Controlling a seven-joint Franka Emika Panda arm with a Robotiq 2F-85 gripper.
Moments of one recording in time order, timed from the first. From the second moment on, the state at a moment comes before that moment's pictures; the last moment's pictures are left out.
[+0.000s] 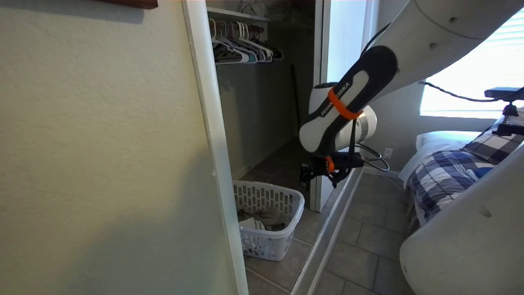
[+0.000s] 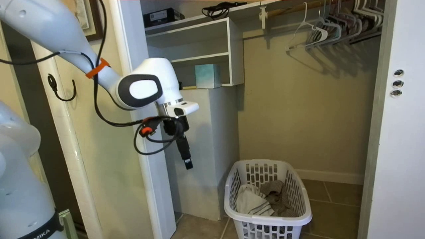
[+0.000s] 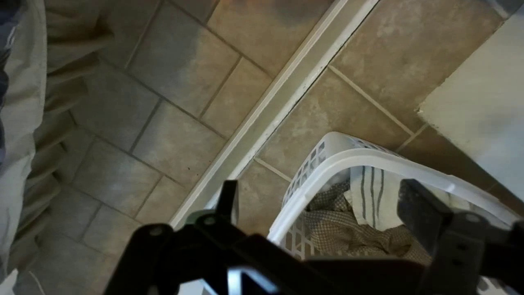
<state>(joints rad) -0.24 -0.32 -0.07 -2.72 -0.19 2.56 0.39</state>
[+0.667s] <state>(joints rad) -0.24 -0.30 -0.07 -2.72 -0.19 2.58 0.39</state>
